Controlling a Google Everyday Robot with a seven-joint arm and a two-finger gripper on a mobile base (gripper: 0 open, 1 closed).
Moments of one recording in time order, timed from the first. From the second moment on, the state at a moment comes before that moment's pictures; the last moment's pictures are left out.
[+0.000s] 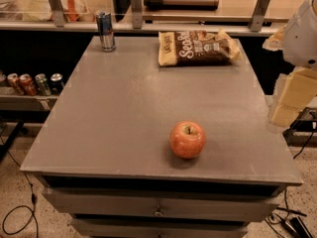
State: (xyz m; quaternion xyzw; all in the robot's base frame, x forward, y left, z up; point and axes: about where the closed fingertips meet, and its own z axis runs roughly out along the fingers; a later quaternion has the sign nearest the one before) arm 0.438 -0.216 0.978 -0.60 0.78 -0.04 0.16
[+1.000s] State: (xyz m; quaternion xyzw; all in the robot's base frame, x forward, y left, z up) arm 0.438 -0.183 0.939 -0.63 0.74 0.08 0.22
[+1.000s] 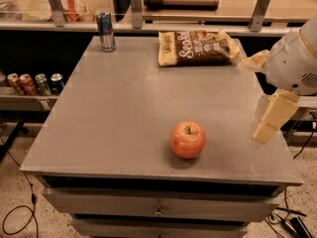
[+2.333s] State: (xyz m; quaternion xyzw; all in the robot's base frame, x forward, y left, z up) arm 0.433 -0.135 0.903 -0.62 0.67 0.23 0.34
